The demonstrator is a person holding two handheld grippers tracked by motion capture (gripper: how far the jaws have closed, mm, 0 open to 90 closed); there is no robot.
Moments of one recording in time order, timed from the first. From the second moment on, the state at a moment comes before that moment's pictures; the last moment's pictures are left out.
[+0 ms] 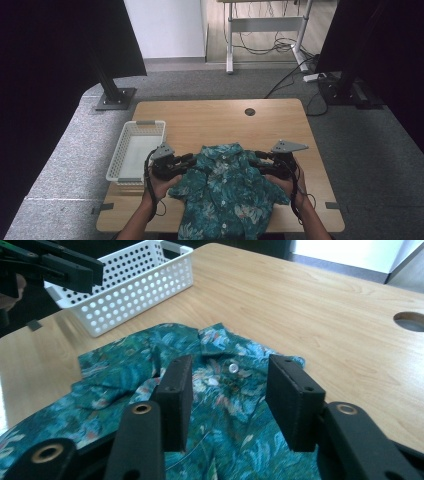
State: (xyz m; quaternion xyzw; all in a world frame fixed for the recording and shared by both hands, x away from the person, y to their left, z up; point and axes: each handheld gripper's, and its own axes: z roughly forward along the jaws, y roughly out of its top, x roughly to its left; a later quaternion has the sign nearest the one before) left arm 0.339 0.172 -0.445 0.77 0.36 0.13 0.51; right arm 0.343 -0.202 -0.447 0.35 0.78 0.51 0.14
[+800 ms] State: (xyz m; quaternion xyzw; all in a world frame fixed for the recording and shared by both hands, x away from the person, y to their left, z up) left arm 0.316 0.169 -0.528 0.79 0.40 0.06 0.46; right arm 0.312 -0.239 -0.535 0.43 0.78 0.45 0.07
